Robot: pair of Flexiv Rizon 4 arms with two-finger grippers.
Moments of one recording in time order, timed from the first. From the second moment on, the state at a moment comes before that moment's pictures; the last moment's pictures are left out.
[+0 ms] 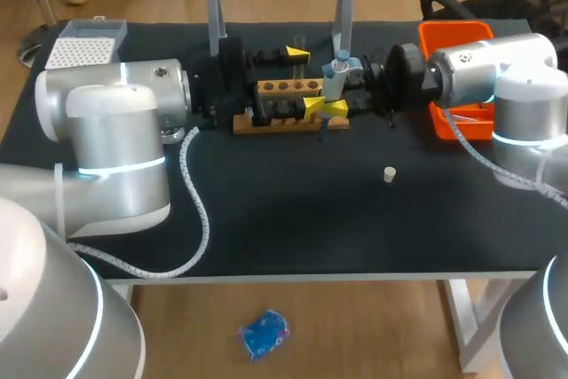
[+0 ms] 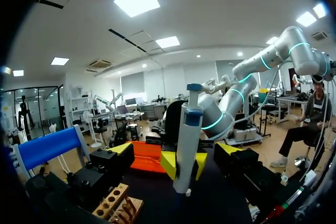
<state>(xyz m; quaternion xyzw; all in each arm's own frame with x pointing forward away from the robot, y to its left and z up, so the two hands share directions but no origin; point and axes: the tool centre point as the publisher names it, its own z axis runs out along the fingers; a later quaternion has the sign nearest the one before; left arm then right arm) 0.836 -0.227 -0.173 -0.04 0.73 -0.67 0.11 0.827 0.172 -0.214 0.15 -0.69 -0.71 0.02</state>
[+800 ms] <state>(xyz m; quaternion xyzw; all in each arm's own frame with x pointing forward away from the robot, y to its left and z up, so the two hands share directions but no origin) 0.838 -0.229 -0.175 -0.05 0.72 -0.68 0.11 0.843 0.194 -0.215 0.16 -0.68 -0.71 0.02</state>
